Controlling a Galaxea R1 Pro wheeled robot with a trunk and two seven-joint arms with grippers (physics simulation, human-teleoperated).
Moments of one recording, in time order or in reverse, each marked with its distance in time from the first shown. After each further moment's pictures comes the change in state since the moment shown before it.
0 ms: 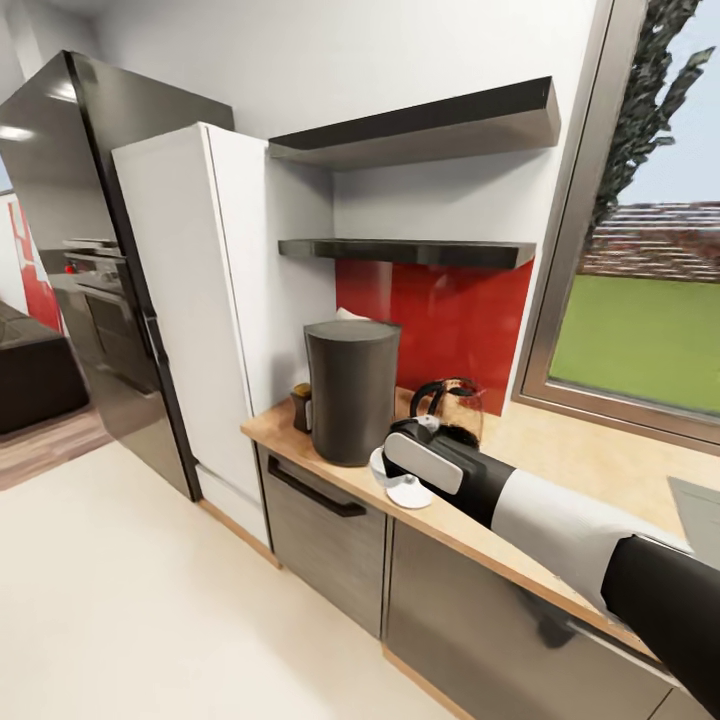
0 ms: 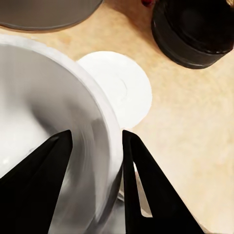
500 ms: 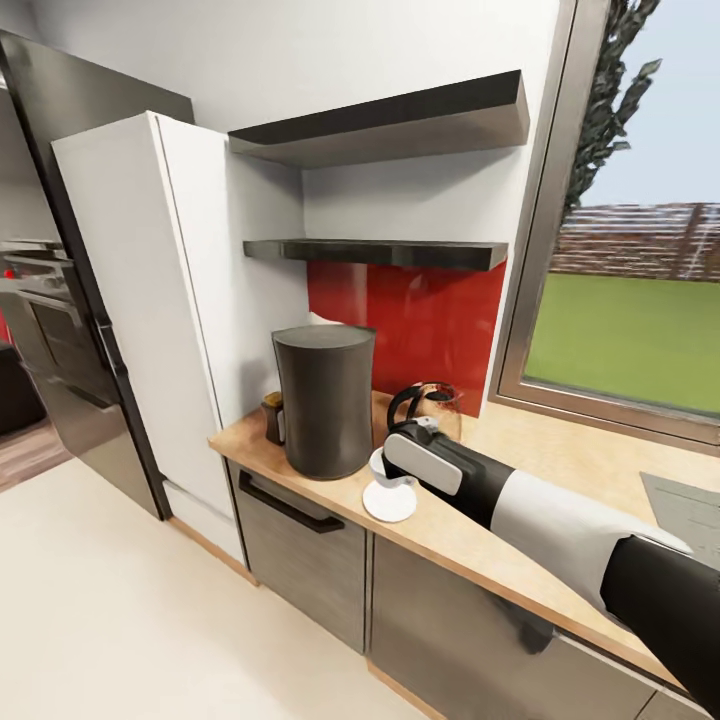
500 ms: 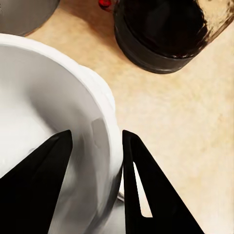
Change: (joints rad) left arm 0.000 0.001 0.005 0.000 0.002 0.000 0.000; right arm 0.001 0.003 0.004 0.005 0.000 0.000 0.000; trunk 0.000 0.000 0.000
